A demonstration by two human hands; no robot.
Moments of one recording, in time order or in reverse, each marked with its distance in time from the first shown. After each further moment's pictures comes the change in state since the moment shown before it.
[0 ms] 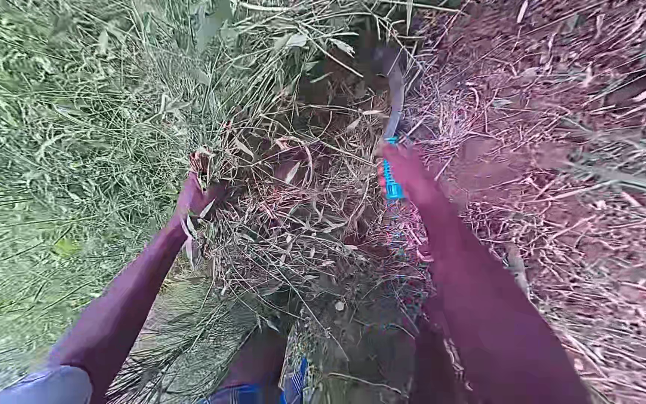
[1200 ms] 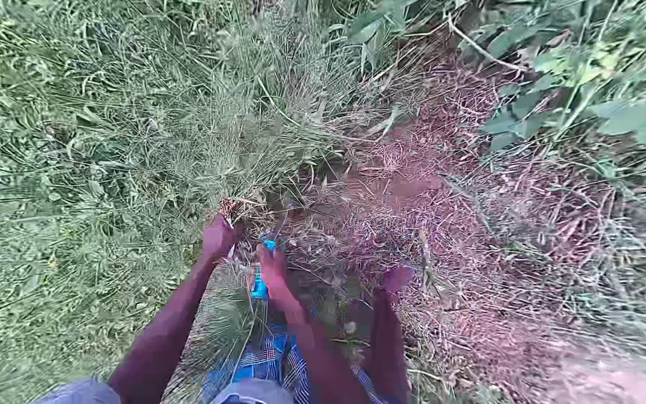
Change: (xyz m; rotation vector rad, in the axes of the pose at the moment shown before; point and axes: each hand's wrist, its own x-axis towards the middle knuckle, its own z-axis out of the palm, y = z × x) left_hand -0.078 -0.026 -0.052 0.111 -0.219 -0.231; right_hand -0.280 -0.038 0.288 0.253 -0.094 0.282
